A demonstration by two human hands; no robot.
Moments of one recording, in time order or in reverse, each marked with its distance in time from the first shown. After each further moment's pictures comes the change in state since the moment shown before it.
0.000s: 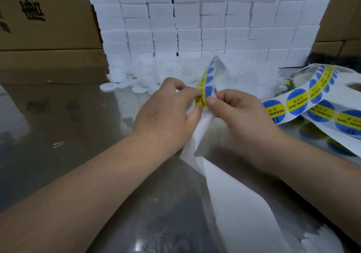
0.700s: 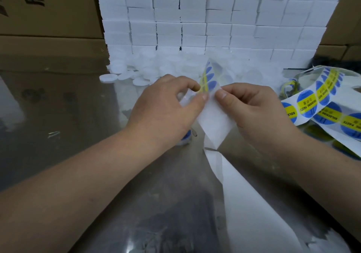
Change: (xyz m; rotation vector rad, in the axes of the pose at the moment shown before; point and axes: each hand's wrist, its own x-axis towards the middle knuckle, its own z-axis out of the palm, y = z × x) left_hand -0.006 -0.003 -0.006 -0.319 0.014 -0.102; right_hand -0.003 -0.006 -0.007 -0.101 -0.091 -0.113
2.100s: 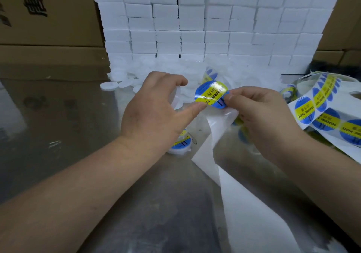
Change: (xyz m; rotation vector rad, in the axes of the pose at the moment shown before) left_hand 0.005 -0.006 -0.003 0.100 0.182 0.080; right_hand 0.006 -0.010 -0.004 0.114 0.181 0.208
